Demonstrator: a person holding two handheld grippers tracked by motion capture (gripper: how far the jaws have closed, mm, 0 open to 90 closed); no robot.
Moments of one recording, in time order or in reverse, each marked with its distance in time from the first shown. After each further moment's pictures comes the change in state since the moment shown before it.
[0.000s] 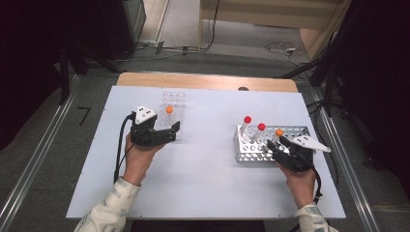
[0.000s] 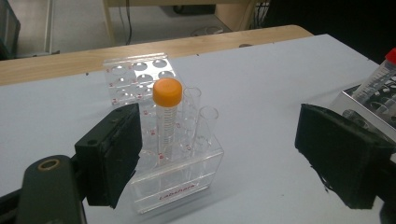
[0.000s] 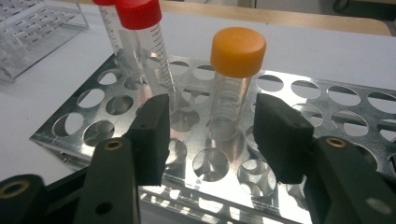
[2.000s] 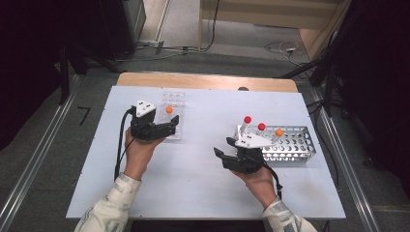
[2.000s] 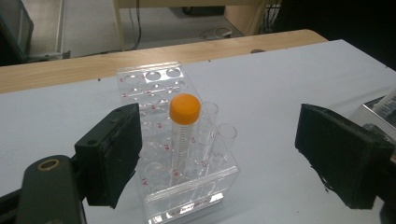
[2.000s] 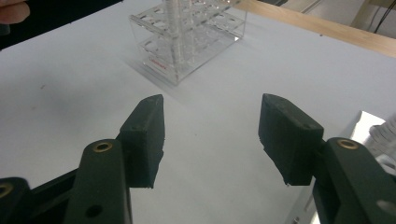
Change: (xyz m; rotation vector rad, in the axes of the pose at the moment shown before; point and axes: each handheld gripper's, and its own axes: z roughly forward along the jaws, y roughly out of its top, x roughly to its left) left arm 0.006 0.009 0.007 -0.003 0.026 -0.009; right arm 0.124 0.028 0.018 0.038 0.323 -0.211
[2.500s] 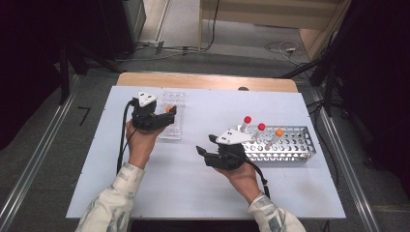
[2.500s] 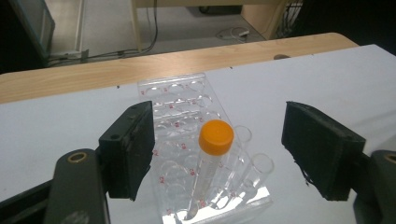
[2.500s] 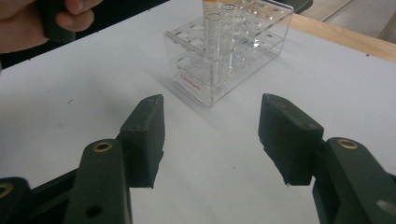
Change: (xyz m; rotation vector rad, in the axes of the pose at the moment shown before) left arm 0.011 0.014 0.017 0.013 0.066 -0.009; right arm 0.028 0.022 0.032 -0.002 0.067 -0.031
